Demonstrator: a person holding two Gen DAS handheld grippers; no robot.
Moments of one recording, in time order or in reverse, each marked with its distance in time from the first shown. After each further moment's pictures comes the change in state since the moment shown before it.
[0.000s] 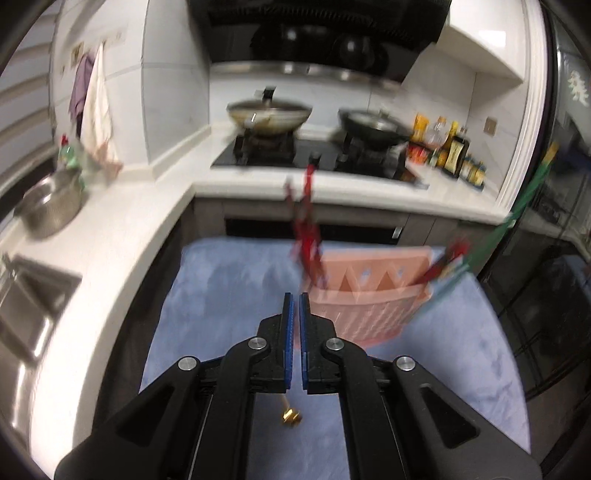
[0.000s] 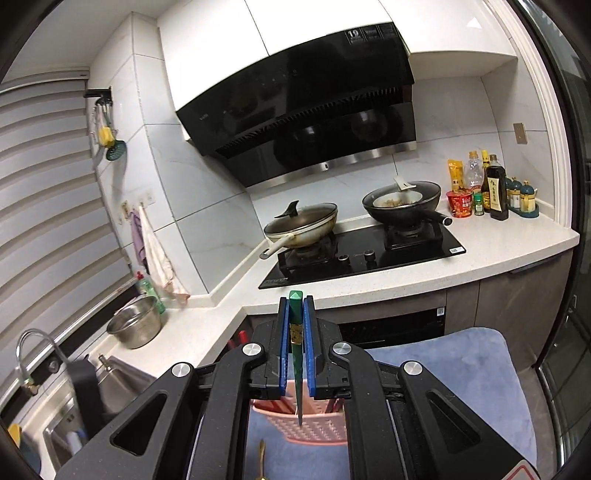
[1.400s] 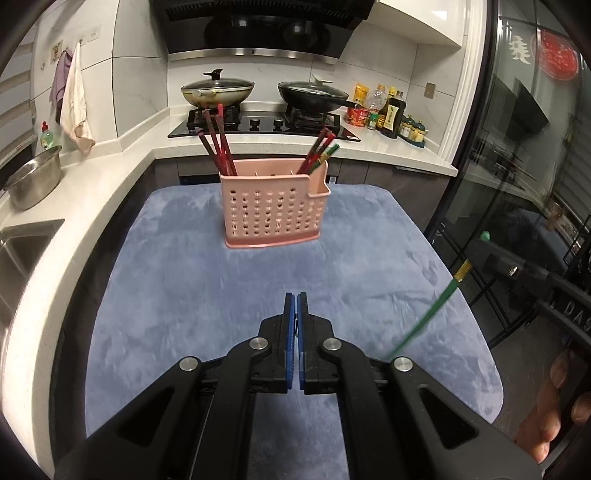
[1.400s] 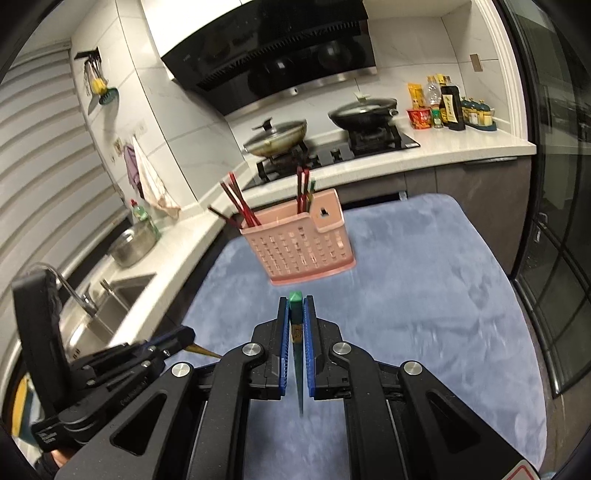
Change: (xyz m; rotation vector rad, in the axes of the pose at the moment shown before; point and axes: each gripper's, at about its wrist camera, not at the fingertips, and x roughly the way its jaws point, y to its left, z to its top) left arm -0.103 -0.074 -0.111 0.083 0.048 -0.153; right arm -0.129 -0.011 -0.162 0.089 0.241 -0.065
